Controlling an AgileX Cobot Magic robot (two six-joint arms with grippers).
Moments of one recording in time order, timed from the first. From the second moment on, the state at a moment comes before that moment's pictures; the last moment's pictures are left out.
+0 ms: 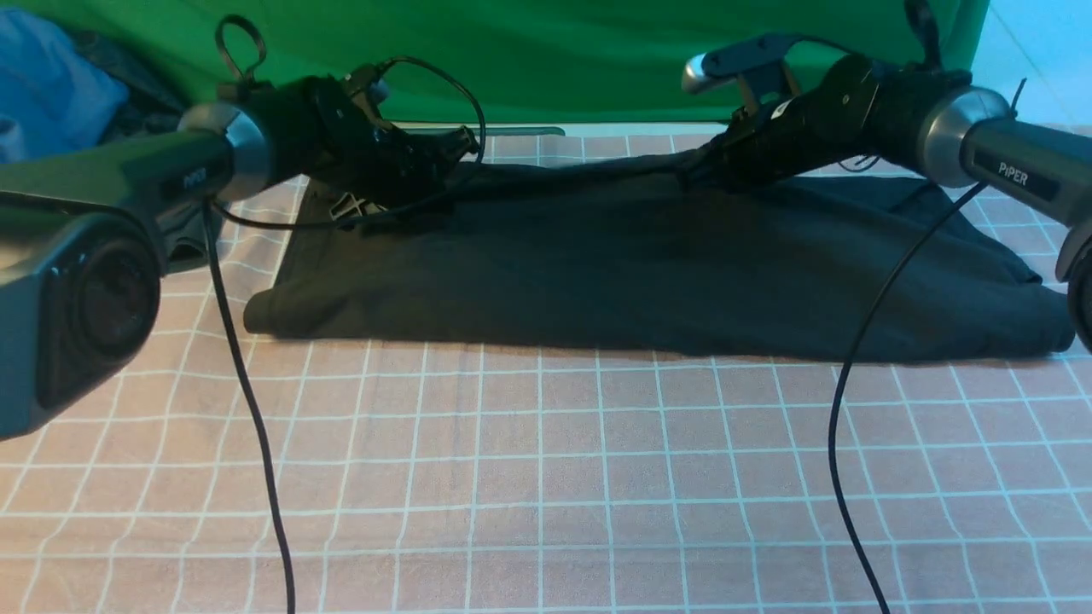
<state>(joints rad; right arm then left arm) 0.21 2.41 -1.98 0.37 0.36 -0.48 -0.13 2.36 -1.84 -0.37 0.37 -0.23</state>
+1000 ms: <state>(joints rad) -0.07 2.32 -2.00 0.11 0.81 -0.28 -0.11 2.05 -1.51 -0.33 0.70 -0.07</state>
